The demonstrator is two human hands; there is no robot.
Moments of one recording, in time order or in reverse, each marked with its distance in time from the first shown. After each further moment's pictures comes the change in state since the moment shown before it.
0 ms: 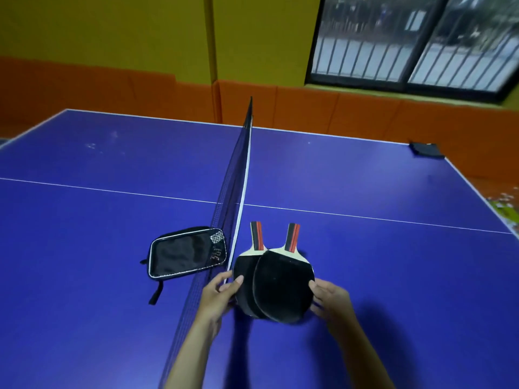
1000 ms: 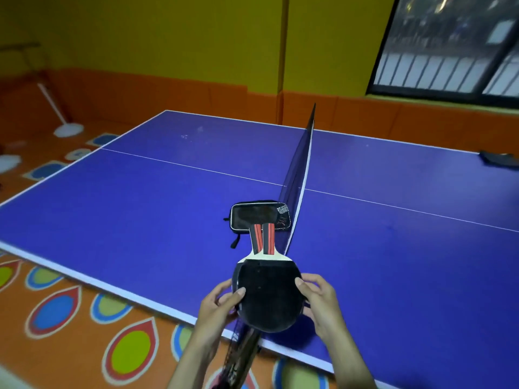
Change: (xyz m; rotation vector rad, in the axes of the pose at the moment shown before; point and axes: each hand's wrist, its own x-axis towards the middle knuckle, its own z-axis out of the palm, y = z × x) left_hand -0.264 -0.040 -0.159 -0.043 0.116 0.150; right_hand -0.215 0.121 0.102 -0.082 -0.290 -0.104
